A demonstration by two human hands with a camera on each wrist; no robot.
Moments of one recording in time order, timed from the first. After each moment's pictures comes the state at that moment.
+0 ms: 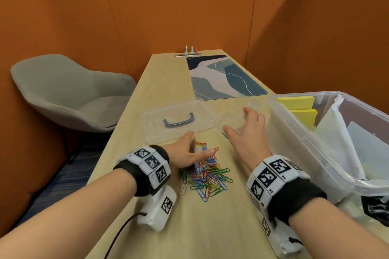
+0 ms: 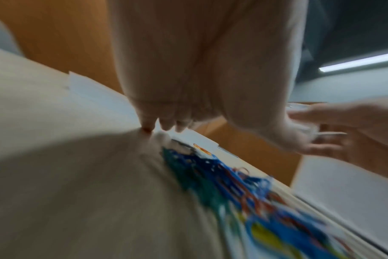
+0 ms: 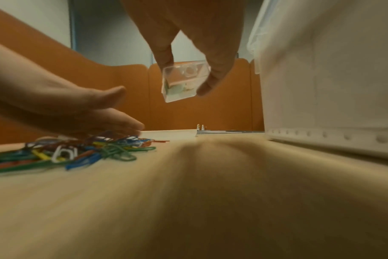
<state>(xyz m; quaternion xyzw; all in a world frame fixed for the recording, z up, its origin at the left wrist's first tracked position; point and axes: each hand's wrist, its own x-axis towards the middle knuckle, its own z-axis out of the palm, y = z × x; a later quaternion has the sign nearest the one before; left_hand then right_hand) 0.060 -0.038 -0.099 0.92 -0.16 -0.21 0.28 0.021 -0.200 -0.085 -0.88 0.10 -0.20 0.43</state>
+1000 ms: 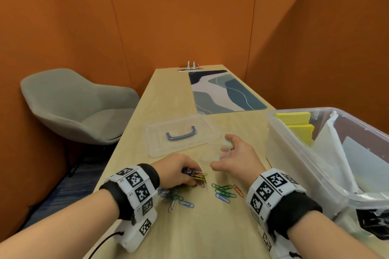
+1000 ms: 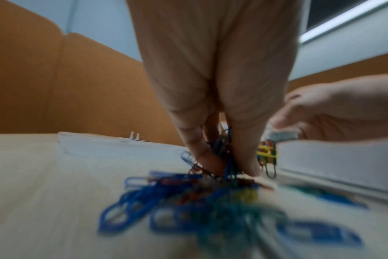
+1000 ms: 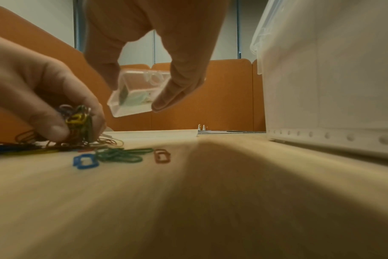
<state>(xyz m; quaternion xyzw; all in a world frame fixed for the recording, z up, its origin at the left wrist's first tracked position) 0.048 -0.012 -0.090 0.93 -0.30 -0.13 0.17 0.018 -0.193 -0.091 -0.85 0.06 -0.01 0.53</state>
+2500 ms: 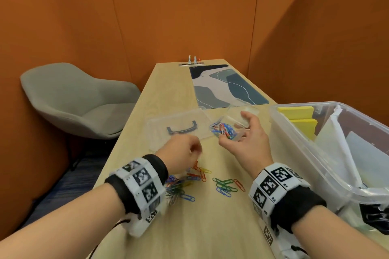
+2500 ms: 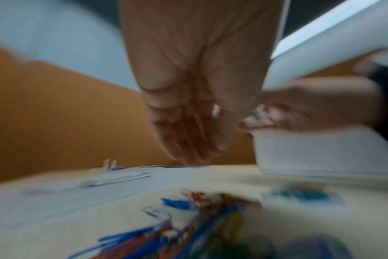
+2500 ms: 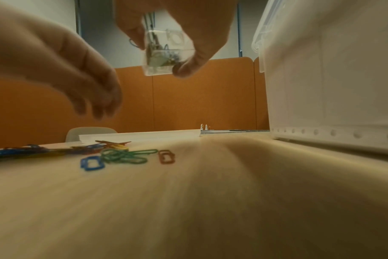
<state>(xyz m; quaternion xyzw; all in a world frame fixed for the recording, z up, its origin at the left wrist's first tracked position) 0.042 -0.028 -0.073 0.95 -0.25 0.02 0.20 0.018 -0.198 -0.089 -0.81 0.06 -0.21 0.55</state>
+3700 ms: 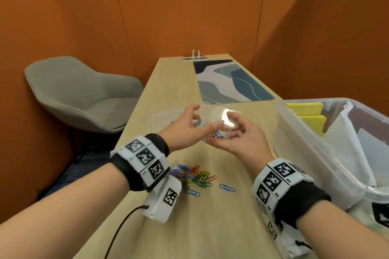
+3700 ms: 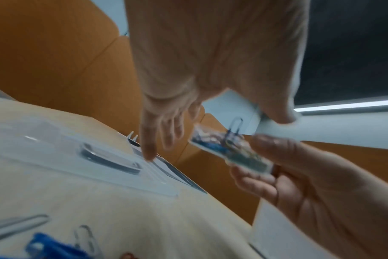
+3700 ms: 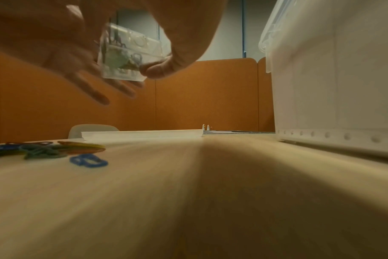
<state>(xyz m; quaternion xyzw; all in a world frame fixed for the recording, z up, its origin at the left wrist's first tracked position) 0.045 -0.031 -0.047 0.87 -0.14 -0.08 0.46 0.018 -0.185 -0.086 -0.74 0.00 -0.13 0.66</state>
